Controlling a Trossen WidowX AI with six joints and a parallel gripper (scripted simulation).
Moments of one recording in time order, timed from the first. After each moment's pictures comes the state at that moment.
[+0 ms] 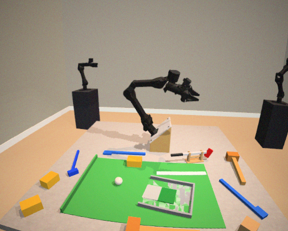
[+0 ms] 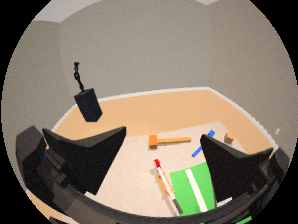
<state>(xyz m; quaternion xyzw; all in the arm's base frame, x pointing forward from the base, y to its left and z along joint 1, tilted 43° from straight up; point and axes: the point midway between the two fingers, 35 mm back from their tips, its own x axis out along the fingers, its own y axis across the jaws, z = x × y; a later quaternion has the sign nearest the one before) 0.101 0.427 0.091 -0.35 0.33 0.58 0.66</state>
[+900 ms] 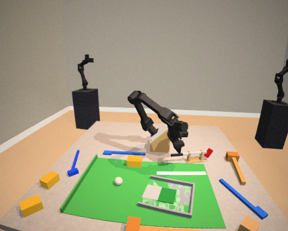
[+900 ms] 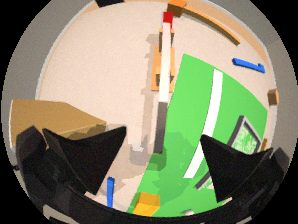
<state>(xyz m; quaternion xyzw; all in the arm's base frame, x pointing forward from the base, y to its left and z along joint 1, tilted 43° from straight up) 0.216 0.168 -0.077 -0.67 0.51 0.46 0.27</state>
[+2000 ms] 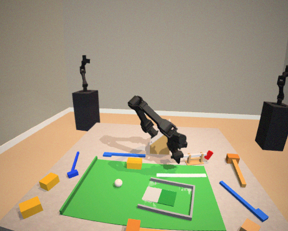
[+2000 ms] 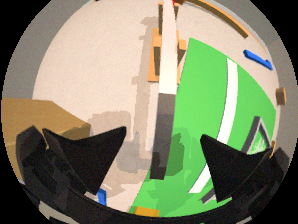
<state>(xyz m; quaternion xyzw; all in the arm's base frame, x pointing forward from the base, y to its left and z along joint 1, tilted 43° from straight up) 0.225 0.129 -0.118 -0.68 0.51 0.45 0.27</state>
